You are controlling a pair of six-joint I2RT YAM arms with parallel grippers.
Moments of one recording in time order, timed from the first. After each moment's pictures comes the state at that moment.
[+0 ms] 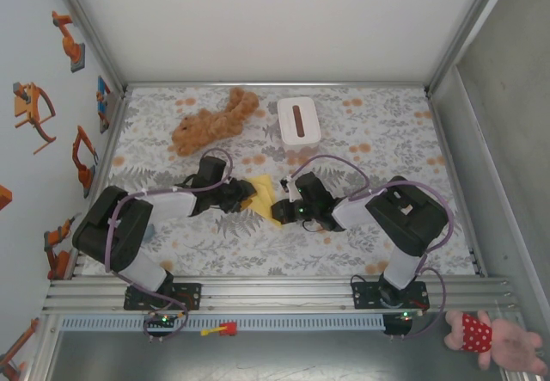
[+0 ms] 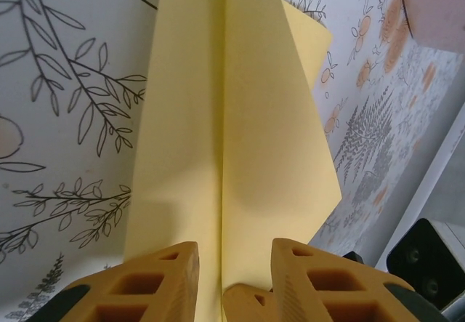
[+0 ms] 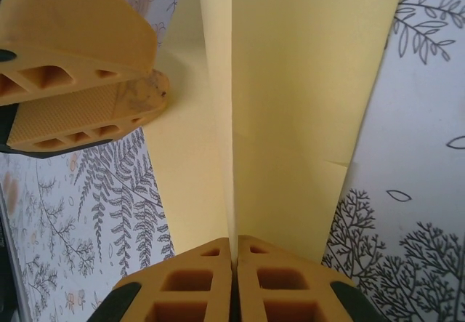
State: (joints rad) left arm -0.55 1.58 0.63 0.08 0.46 -1.22; right arm 0.77 1.75 0.60 0.45 -0.43 0.62
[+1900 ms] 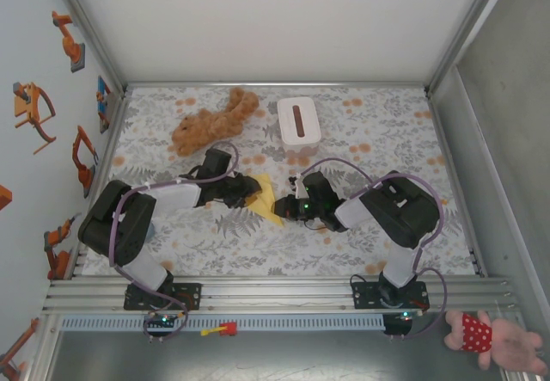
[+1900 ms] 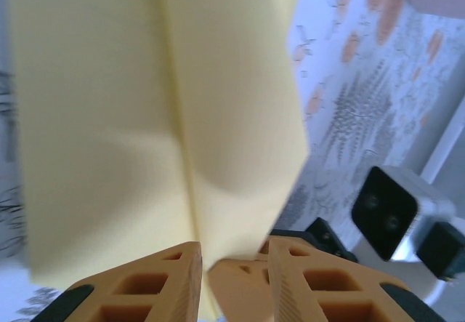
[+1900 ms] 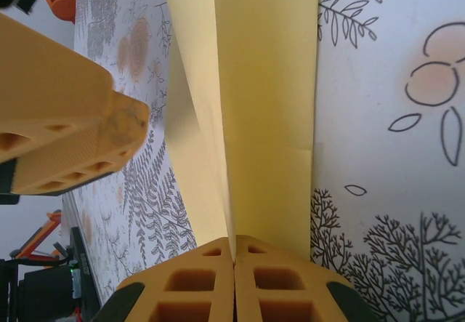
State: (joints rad) left arm -0.56 1.62 0.74 -0.02 0.52 -1.14; right arm 0.71 1.82 0.56 0.63 -0.55 0.88
